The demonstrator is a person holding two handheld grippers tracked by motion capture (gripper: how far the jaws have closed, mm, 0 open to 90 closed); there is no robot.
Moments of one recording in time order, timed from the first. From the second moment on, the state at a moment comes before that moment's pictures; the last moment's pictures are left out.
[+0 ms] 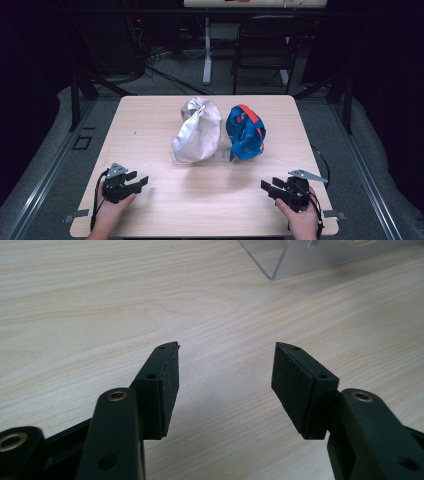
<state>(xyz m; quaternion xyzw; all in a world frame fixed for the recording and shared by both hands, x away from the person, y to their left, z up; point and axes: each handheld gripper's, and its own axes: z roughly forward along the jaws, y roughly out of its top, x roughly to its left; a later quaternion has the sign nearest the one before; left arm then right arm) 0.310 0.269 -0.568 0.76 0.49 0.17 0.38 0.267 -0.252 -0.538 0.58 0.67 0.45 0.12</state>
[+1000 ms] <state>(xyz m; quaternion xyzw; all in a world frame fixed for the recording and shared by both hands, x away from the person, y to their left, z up) 0.309 0.259 -0.573 0.77 0.49 0.15 0.38 0.271 -0.226 -0.560 0.55 0.70 0.44 0.14</state>
